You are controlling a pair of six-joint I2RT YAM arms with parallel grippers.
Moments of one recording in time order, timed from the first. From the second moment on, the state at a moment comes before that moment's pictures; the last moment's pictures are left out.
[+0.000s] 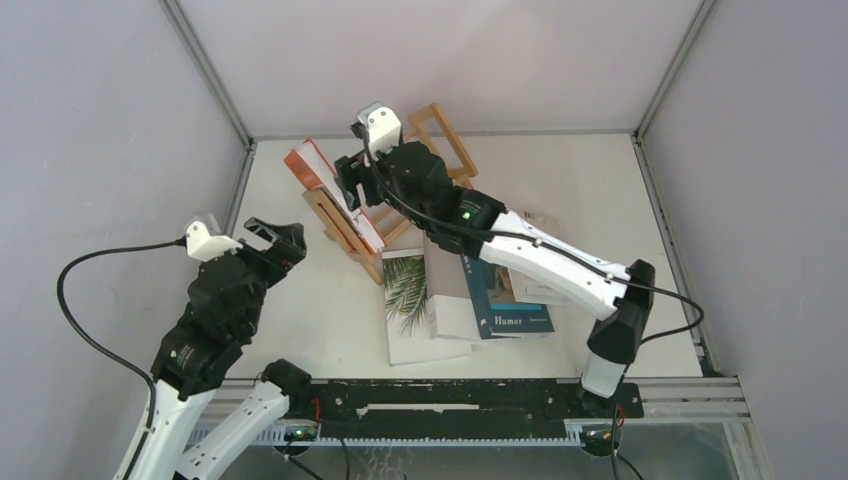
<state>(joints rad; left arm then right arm) -0.49 0.52 0.97 -0.73 -0.57 -0.78 1.05 1.78 1.90 -0.24 0.28 0.08</state>
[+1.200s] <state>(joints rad) -0.52 0.53 1.01 -0.77 -0.40 -0.76 0.76 0.57 0.58 -0.78 0.69 1.63</state>
